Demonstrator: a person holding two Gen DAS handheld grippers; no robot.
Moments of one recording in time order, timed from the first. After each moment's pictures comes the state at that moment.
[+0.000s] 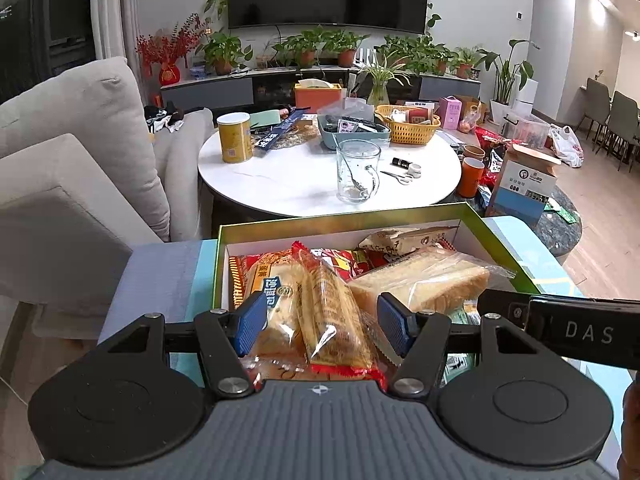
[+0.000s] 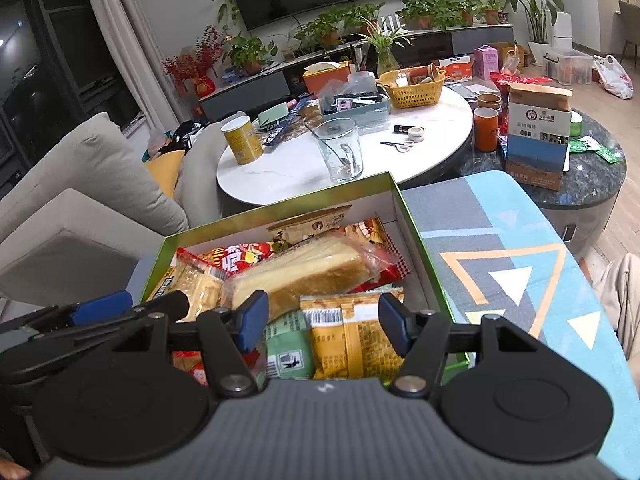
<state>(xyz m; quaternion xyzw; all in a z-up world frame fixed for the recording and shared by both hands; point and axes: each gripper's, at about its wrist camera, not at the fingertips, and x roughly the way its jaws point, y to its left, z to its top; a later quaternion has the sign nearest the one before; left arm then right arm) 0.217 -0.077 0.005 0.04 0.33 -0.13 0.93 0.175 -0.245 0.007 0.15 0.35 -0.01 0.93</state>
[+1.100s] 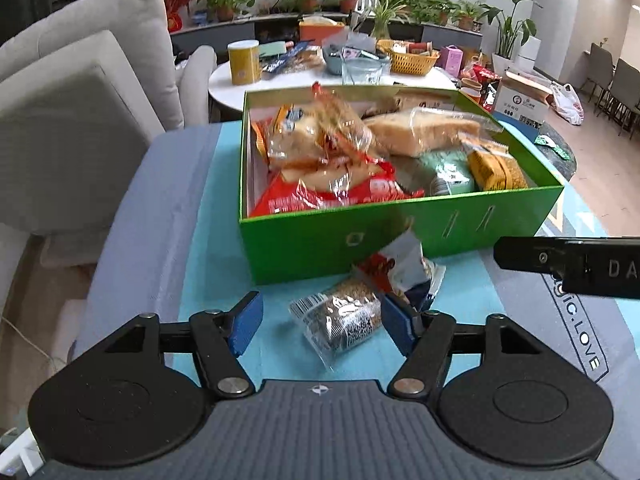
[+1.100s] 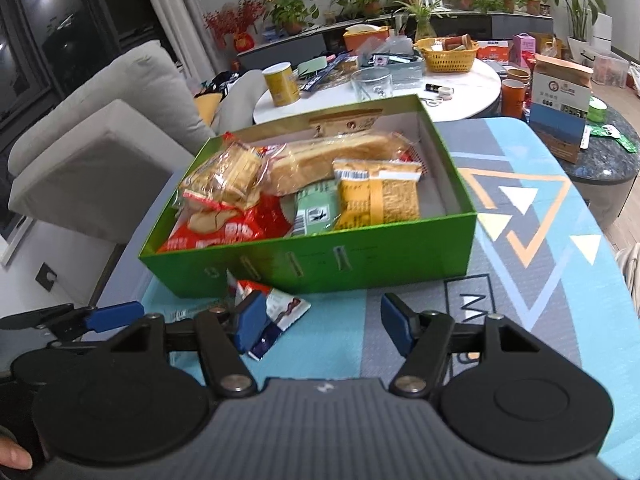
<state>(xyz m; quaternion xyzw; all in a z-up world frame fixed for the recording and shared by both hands) 0.138 -0.044 -0.051 0.04 0.40 -0.13 0.91 0.107 -0.226 -0.026 0.11 0.39 0.06 0.91</state>
